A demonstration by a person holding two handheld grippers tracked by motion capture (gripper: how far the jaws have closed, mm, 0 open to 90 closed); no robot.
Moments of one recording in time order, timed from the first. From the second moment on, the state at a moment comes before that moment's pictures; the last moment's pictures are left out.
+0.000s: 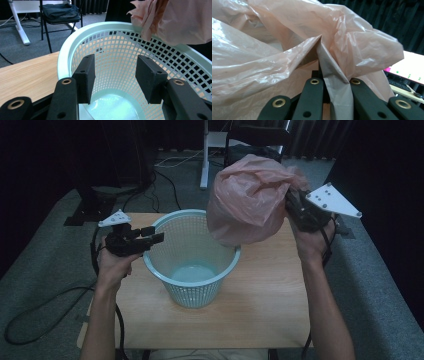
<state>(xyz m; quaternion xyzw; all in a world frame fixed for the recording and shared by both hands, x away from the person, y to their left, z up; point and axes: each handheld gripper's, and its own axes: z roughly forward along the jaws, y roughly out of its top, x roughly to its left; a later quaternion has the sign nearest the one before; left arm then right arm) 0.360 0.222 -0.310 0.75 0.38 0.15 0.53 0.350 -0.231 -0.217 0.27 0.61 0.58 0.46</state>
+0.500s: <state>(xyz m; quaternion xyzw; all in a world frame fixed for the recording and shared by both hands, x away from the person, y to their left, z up) 0.360 0.222 -0.311 0.75 0.38 0.15 0.53 0.347 -0.248 -0.221 0.28 0.61 0.57 0.47</state>
